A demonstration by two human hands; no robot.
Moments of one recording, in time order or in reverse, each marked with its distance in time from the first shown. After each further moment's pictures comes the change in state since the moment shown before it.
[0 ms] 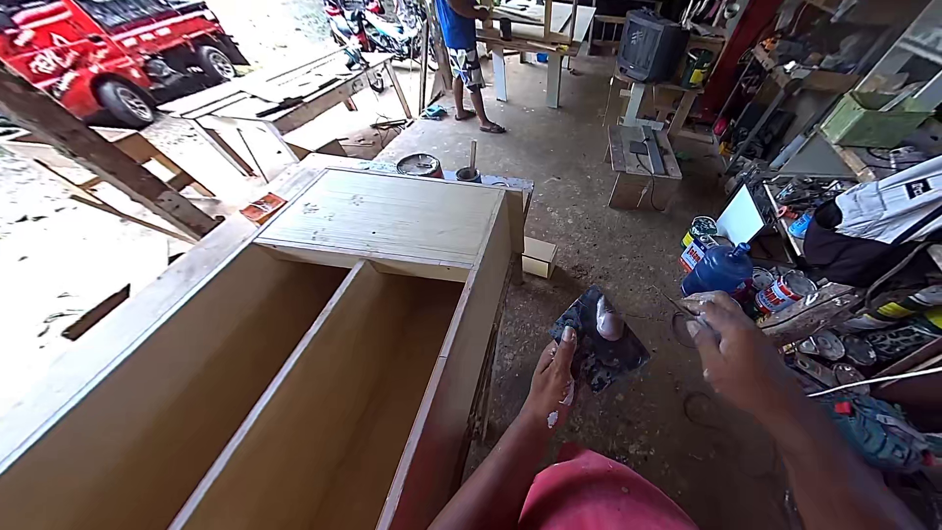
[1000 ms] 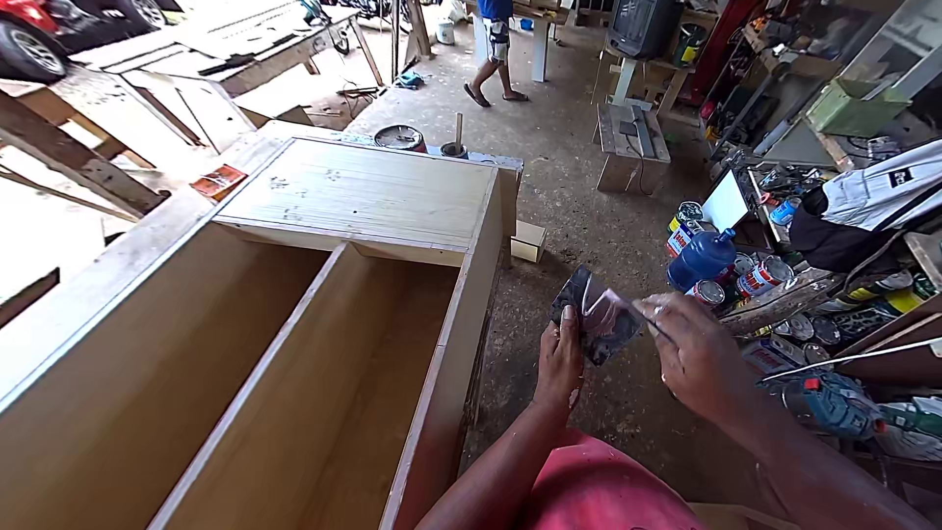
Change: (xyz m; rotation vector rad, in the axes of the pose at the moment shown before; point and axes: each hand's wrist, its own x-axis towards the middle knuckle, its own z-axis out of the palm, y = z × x) left_hand 0.015 -0.008 -0.011 0.267 0.175 0.144; right_hand -0.002 -0.057 0.041 -0.096 0.129 -0.255
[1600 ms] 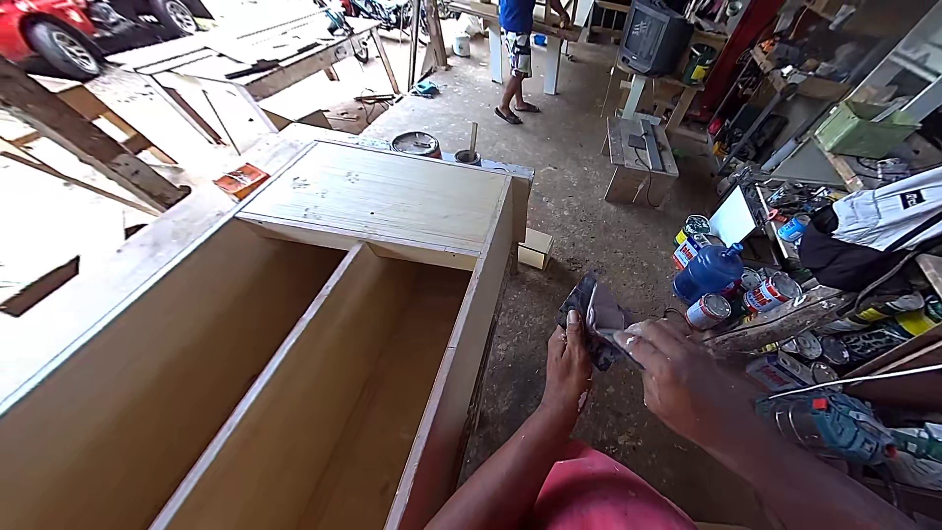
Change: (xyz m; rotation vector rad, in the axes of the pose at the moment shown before) left_hand 0.003 0.004 0.000 -0.029 0.061 -0.004; right_hand 0.003 -0.017 0.021 -0.148 -0.106 -0.136
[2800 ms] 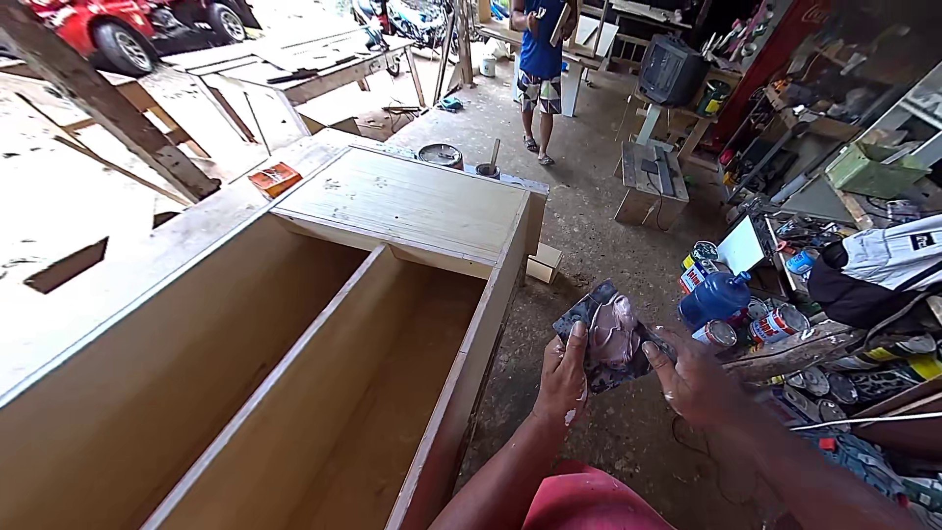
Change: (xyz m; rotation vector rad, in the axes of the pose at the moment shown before) left_hand -0.001 0.021 -0.019 -0.290 -0.108 0.082; right_hand 0.015 0.019 -0.002 0.421 -0.039 0.168
